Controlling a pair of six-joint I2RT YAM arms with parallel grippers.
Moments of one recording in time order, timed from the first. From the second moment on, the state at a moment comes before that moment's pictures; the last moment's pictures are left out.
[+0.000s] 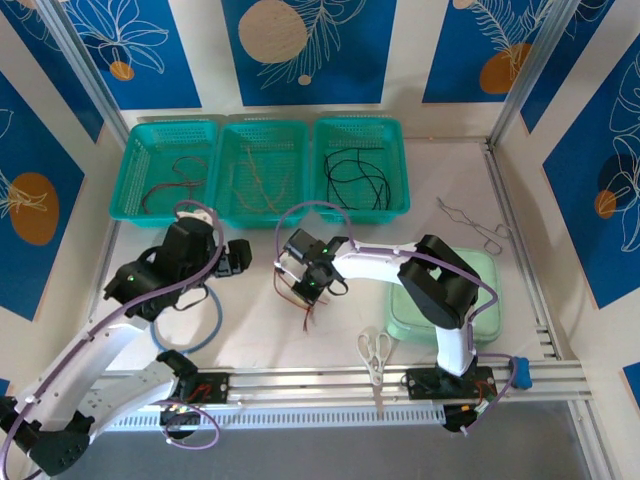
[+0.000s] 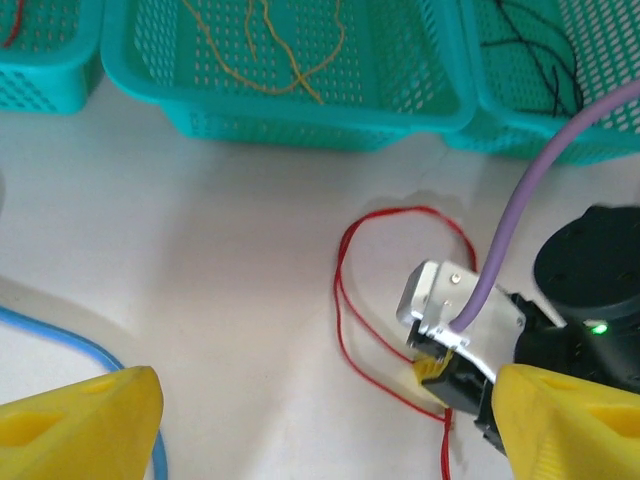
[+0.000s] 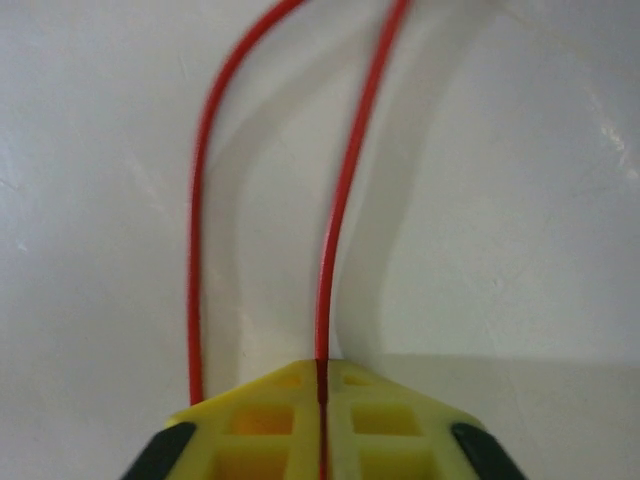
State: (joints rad) left arm -0.60 0.86 1.00 -0.91 -0.18 -0.58; right arm 0.92 1.91 1.21 -0.55 -0.14 -0.07
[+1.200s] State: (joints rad) left arm -0.59 1.17 0.51 -0.24 0.23 -0.81; right arm 0.74 1.55 1.00 -0.27 -0.49 0.11
